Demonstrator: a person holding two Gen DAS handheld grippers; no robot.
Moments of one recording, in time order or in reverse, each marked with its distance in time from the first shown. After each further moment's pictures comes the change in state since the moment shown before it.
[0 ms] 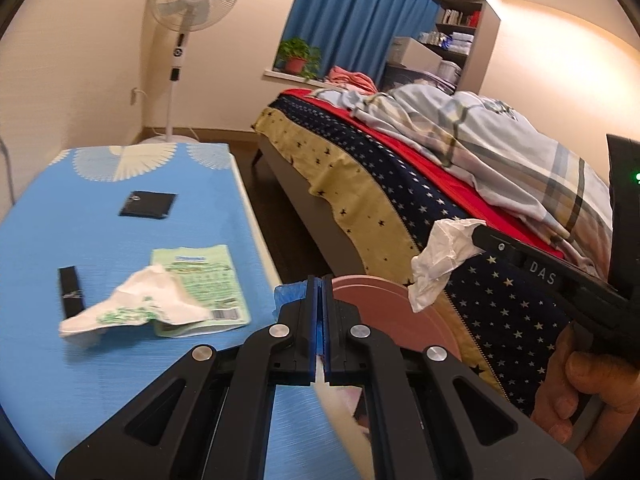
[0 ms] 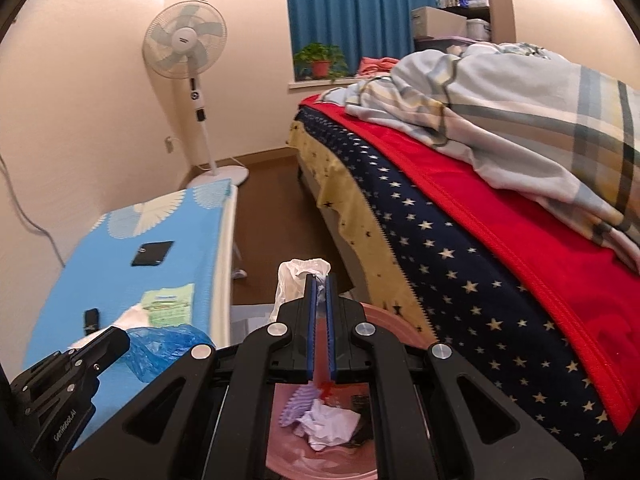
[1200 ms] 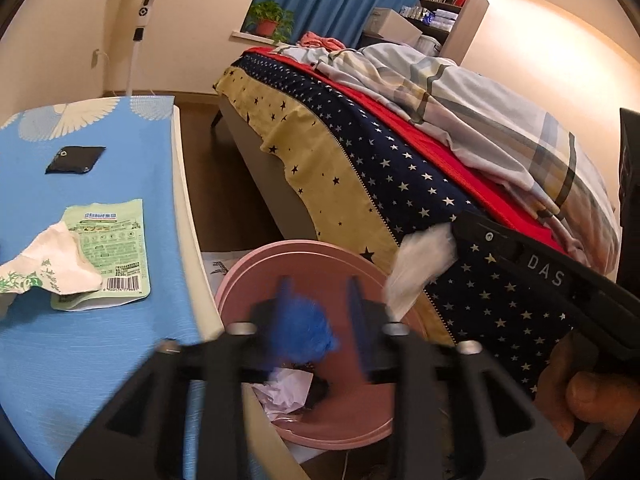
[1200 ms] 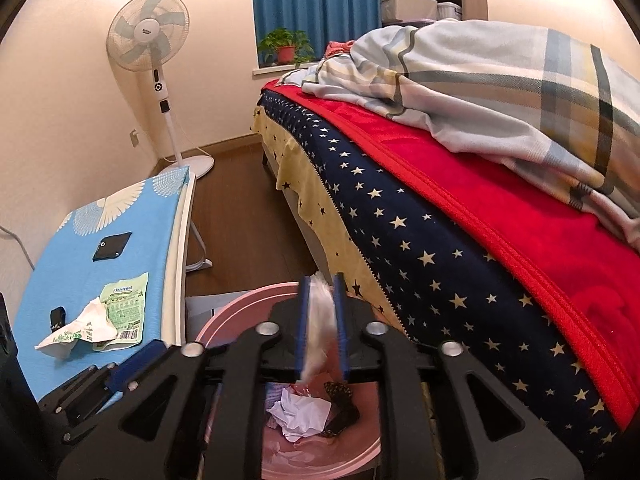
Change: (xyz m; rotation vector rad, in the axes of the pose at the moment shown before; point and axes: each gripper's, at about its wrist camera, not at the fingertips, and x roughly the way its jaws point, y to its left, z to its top) left arm 0.059 -0.033 -0.023 -0.029 0.112 -0.127; right arm 0.015 -0.028 -0.013 0.052 0.048 -0.088
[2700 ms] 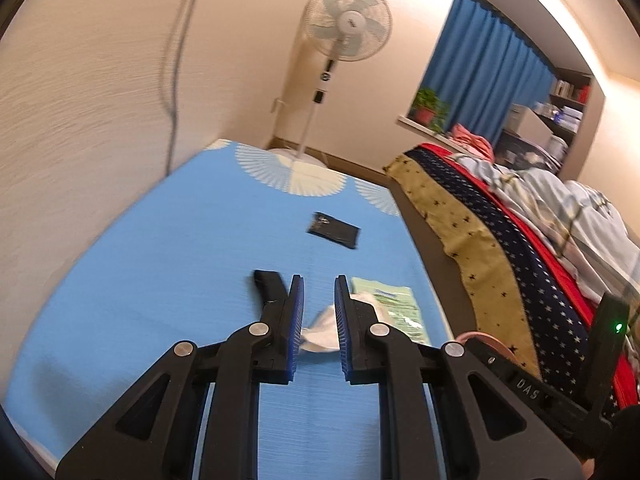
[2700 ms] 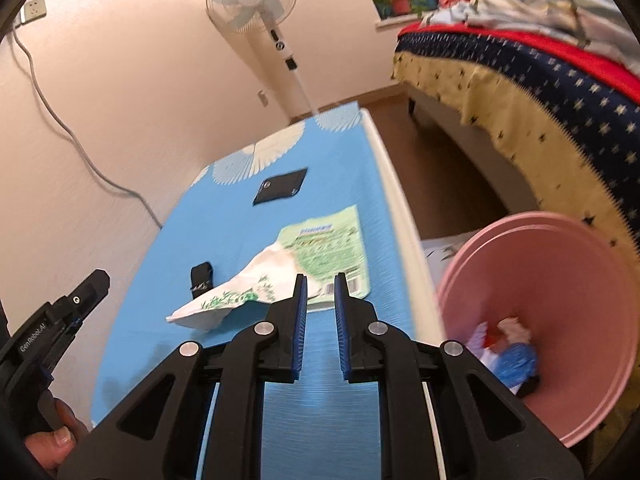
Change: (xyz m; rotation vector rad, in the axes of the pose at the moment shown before) left arm -0.168 0.162 0.009 -0.268 -0.280 0.460; right arm 0.035 0.156 -0.056 0.016 0.187 0.531
